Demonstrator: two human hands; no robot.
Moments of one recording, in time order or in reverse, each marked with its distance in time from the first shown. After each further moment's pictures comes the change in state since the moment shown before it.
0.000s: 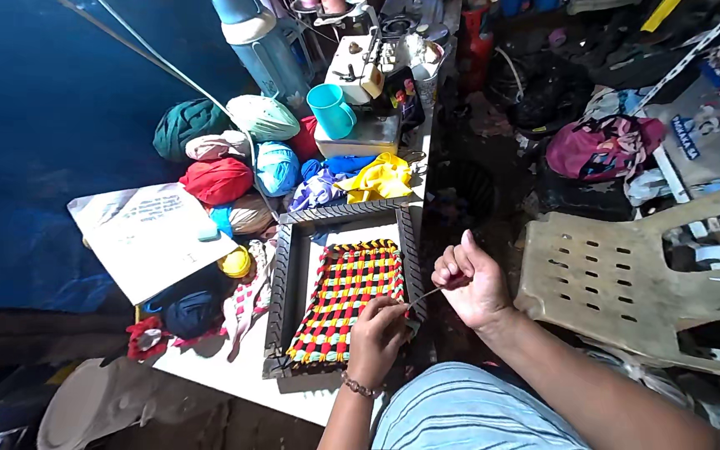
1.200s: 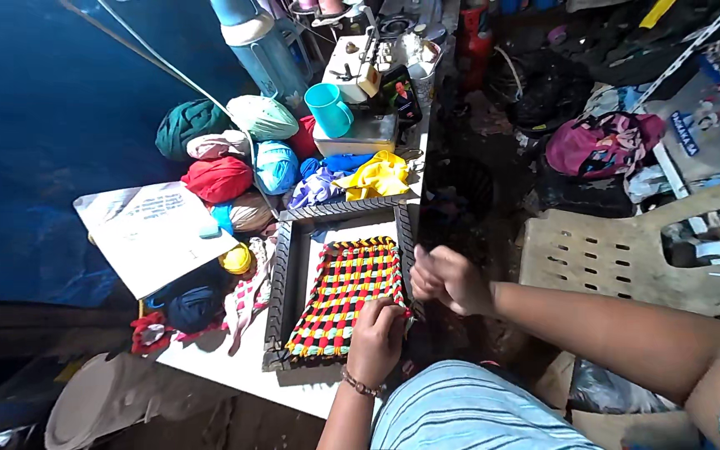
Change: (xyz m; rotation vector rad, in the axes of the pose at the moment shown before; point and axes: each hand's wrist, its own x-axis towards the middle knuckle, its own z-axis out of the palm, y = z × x) left_hand -0.008 -0.005 0.009 0.240 0.072 0.214; right_hand 0.012 -0.010 -0.005 -0.655 -0.752 0.116
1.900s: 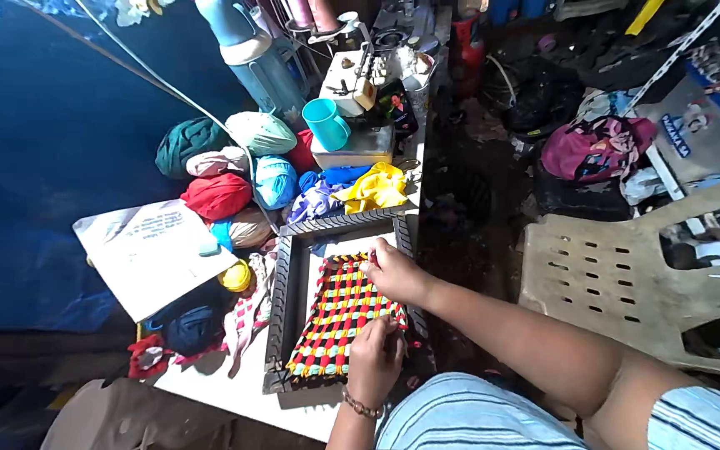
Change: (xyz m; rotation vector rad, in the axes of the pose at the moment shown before) left_hand -0.001 0.003 -0.004 -0.011 0.044 -0.077; right_hand 0.070 -0.016 0.038 -0.775 0.158 0.329
